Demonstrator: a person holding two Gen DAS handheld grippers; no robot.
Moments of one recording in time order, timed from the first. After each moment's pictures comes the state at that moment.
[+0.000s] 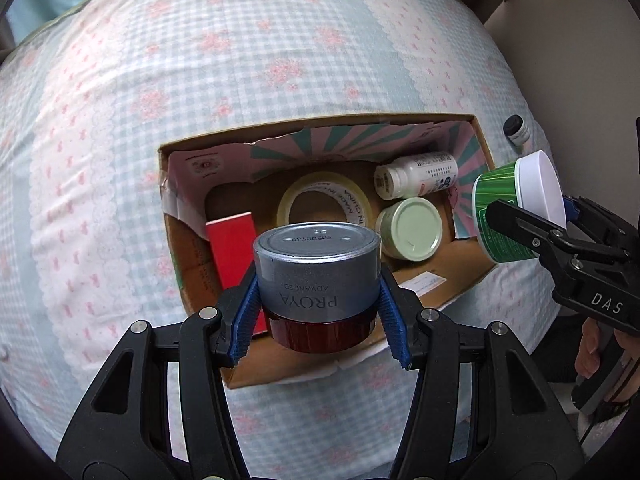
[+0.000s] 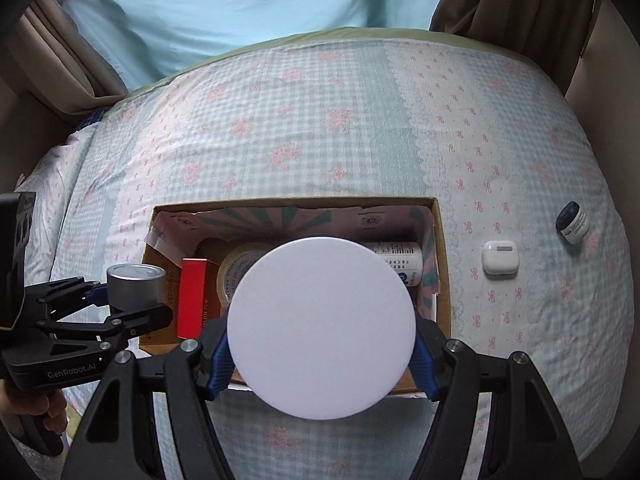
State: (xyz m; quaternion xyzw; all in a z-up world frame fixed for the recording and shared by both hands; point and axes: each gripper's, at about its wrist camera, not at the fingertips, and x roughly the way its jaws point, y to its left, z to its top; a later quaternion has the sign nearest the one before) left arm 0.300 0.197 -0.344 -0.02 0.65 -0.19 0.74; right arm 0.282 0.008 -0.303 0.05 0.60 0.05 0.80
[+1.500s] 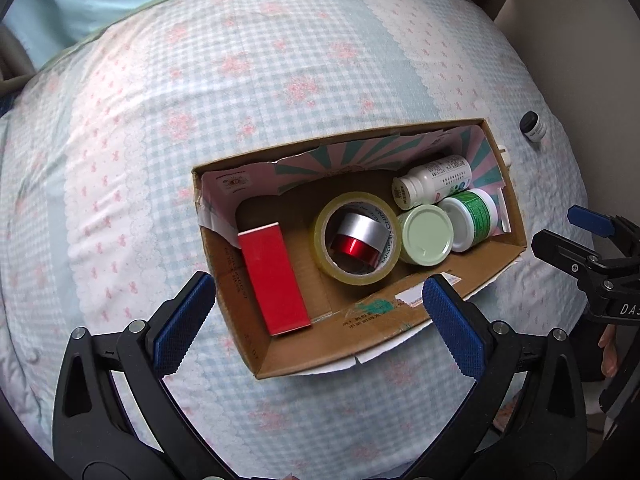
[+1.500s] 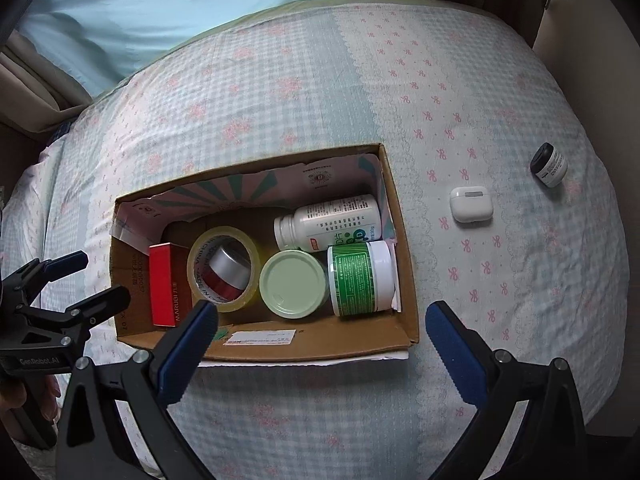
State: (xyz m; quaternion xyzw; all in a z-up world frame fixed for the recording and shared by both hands) left arm 0.294 0.198 -0.308 0.02 0.63 -0.15 0.76; right arm 0.263 -0.022 -0.303 0.08 0.63 0.00 0.77
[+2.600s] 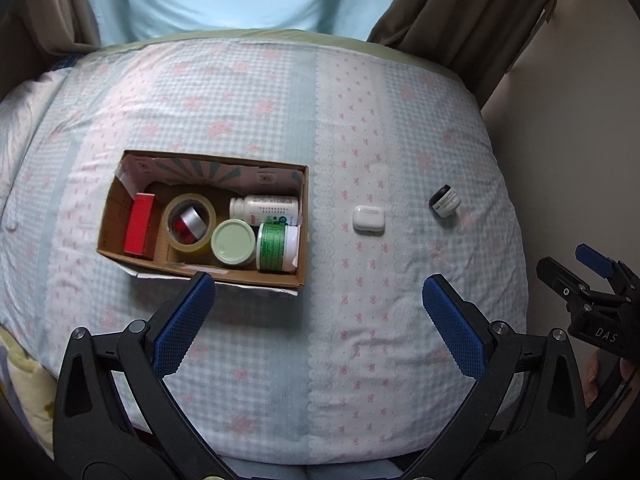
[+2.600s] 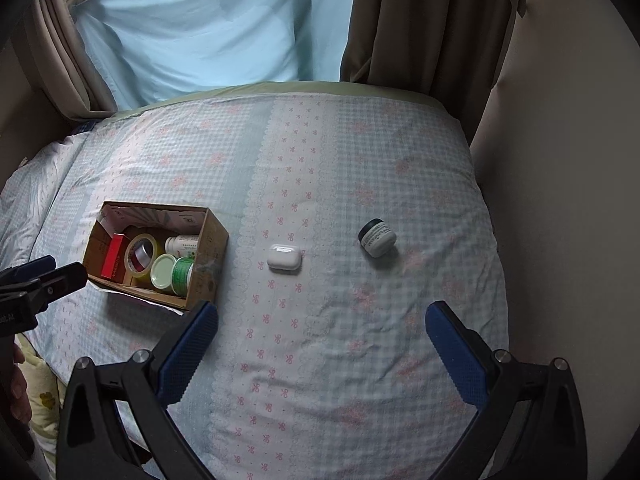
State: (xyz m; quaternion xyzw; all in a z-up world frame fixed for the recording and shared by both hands) left arm 0.194 -0.056 -0.191 -0.08 0.56 -0.02 0.82; right arm 0.204 -0.279 -0.181 -0.02 0.55 0.04 0.84
